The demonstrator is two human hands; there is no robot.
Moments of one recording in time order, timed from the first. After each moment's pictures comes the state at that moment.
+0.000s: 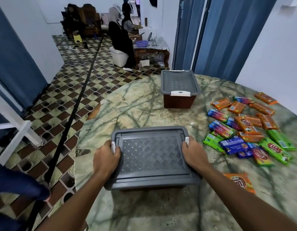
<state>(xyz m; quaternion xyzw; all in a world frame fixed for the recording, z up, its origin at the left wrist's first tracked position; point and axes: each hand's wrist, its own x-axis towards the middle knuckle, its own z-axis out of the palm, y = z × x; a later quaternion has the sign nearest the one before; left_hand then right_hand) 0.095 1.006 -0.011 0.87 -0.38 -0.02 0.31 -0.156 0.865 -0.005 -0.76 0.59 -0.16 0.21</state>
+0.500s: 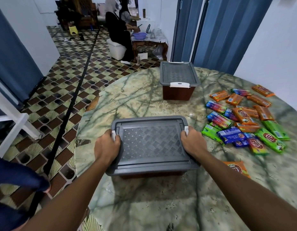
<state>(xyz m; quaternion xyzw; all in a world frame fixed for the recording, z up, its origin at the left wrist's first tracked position) 0.098 1.005 -0.017 0.86 -0.39 -0.02 0.31 -0.155 0.868 -0.001 -0.75 0.62 -0.15 0.17</state>
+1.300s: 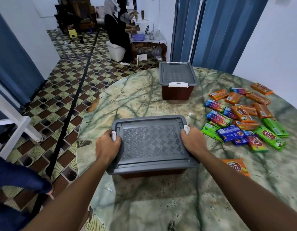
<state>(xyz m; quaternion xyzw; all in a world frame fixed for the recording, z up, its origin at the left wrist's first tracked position) 0.098 1.008 -0.016 0.85 -0.38 -0.05 0.35 -0.161 0.867 -0.007 -0.73 0.62 -0.21 0.23</state>
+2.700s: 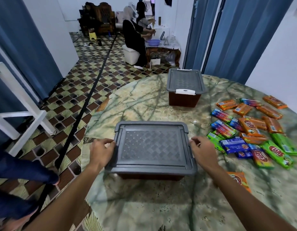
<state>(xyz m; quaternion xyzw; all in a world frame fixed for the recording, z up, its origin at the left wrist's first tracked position) 0.096 1.040 -0.007 0.88 -0.30 -0.12 0.36 -0.201 0.873 -0.001 -0.76 0.54 -0.28 0.25</state>
